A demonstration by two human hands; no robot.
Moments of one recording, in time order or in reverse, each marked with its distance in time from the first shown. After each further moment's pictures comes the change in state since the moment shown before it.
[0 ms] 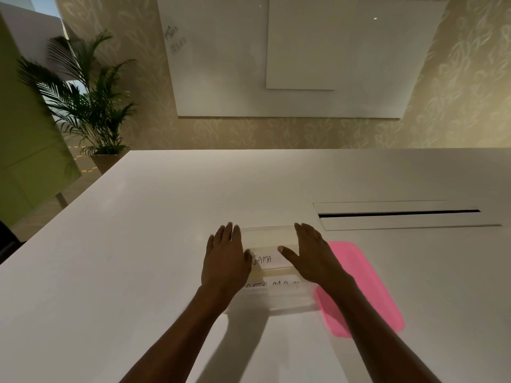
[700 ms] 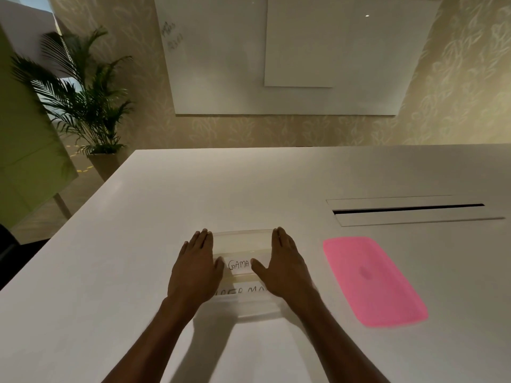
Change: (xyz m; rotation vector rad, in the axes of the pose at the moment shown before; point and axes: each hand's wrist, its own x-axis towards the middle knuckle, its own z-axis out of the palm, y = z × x) left_hand -0.023 -0.128 -0.027 -0.042 0.008 -0.018; right_hand -0.011 -0.117 0.070 0.100 0.075 0.046
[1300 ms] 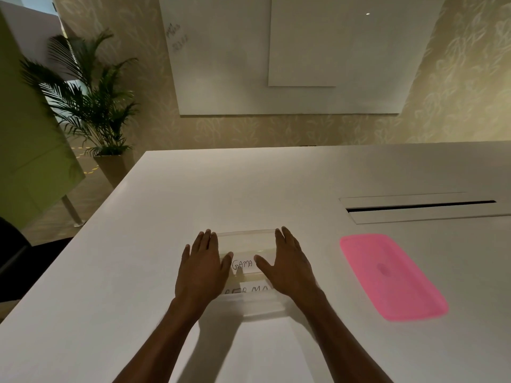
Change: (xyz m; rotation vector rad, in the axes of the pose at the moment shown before) left_hand -0.006 -0.038 -0.014 0.049 -0.023 -0.025; right_hand -0.007 -0.041 0.013 0.052 0.014 0.003
